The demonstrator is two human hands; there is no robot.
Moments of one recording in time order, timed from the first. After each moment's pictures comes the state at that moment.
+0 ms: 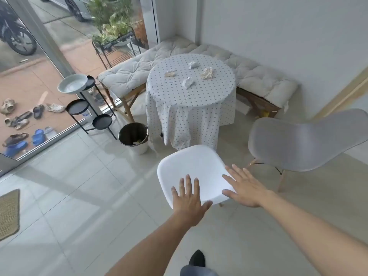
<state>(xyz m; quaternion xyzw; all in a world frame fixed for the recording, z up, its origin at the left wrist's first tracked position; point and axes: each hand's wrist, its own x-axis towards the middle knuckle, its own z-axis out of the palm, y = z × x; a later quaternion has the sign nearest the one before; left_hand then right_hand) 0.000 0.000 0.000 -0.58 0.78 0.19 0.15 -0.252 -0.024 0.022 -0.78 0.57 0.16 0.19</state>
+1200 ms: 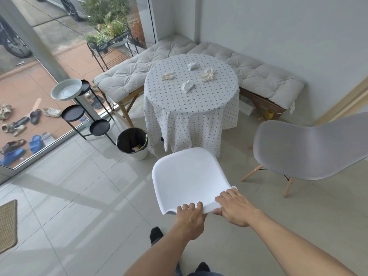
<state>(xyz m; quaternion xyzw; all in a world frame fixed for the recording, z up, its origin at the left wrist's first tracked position) -0.003 -0.050 -0.046 -0.51 0.82 0.19 0.18 -0.226 -0.062 -0.050 -0.81 0.53 0.15 0.18</state>
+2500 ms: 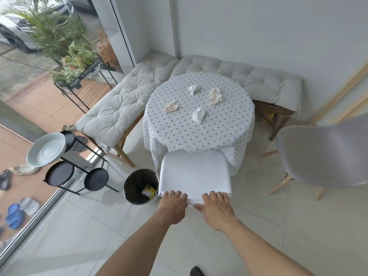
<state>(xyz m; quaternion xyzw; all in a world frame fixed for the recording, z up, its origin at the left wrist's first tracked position) 0.208 -0.455 -0.045 -0.37 0.90 0.08 0.23 0.037 -0.358 -0.069 -0.65 0.75 0.02 0.13</state>
